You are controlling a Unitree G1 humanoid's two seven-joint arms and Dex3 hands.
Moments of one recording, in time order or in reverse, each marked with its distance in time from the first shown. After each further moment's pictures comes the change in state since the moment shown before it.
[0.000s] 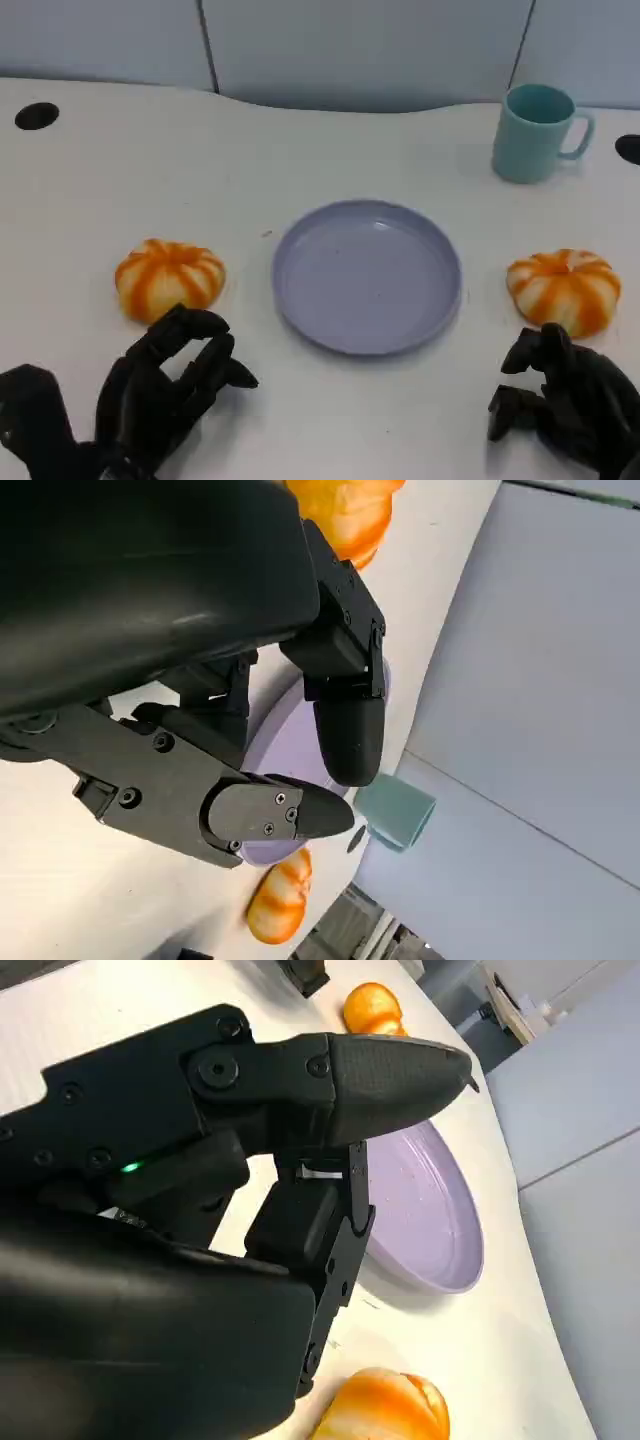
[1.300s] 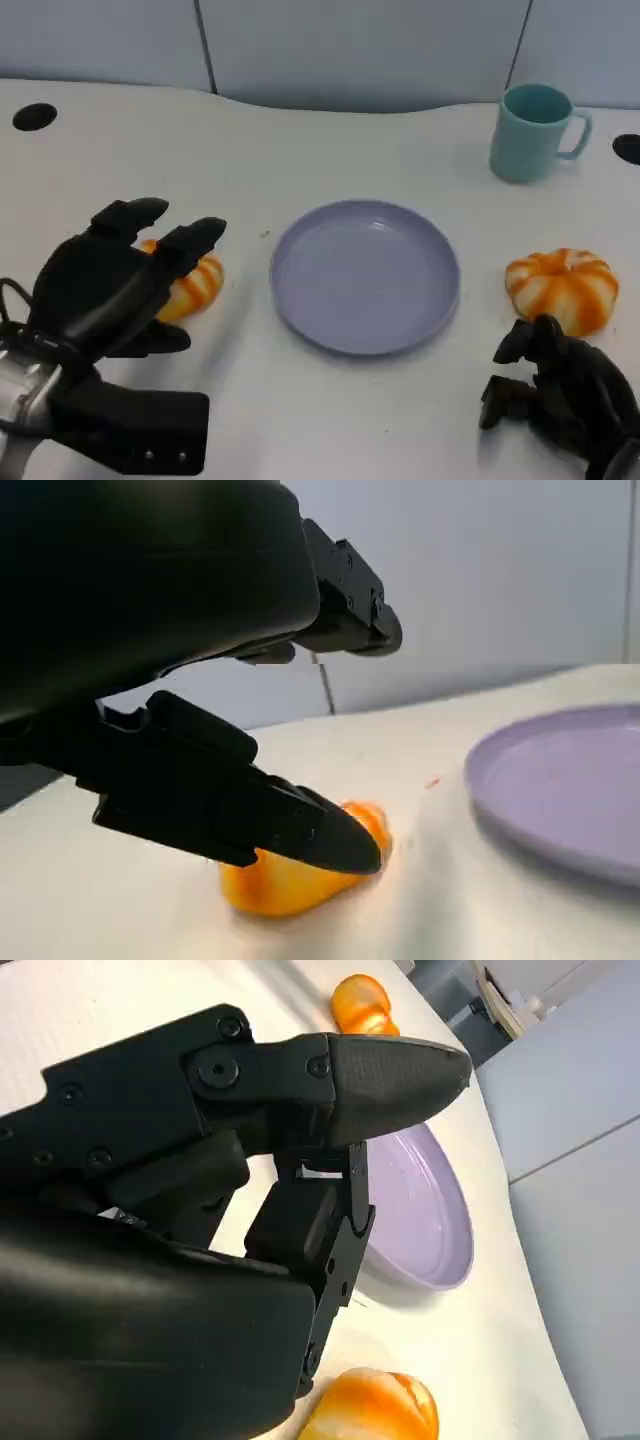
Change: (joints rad) left arm -0.124 0.502 -0.351 -0.291 1.499 -0.269 0.553; right arm -0.037 0.017 0.005 0.046 -0.007 -0.027 -0.023
